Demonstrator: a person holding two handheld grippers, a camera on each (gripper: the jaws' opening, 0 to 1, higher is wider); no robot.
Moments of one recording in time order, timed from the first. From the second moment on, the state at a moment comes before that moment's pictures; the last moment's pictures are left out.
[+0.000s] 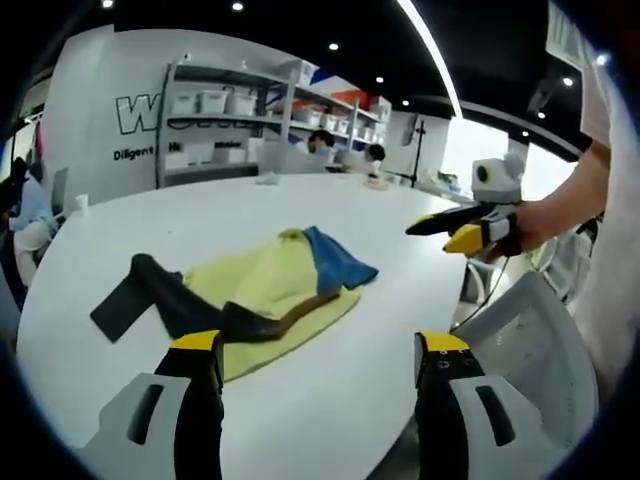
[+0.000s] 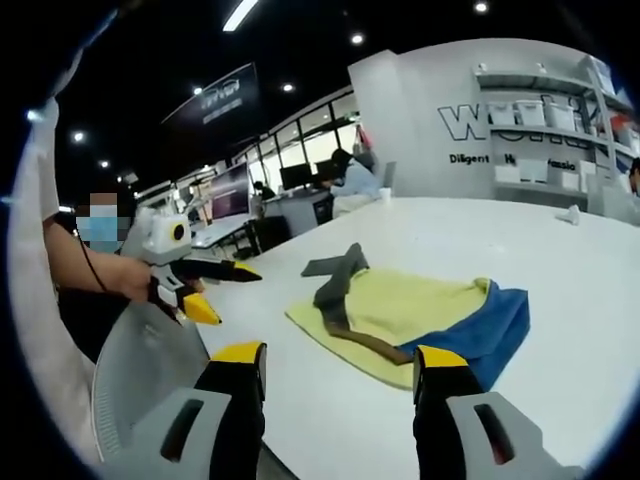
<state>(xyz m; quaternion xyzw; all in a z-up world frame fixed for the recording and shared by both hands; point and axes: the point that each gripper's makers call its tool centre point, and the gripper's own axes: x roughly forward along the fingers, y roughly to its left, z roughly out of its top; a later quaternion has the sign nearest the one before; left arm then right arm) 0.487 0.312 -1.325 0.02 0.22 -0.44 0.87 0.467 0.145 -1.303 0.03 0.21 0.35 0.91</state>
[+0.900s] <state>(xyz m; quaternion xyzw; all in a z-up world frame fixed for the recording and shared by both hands) 0.508 0.312 -1.329 0.04 0.23 -0.44 0.87 0.483 0.143 -1.306 0.02 0.21 0.35 0.91</state>
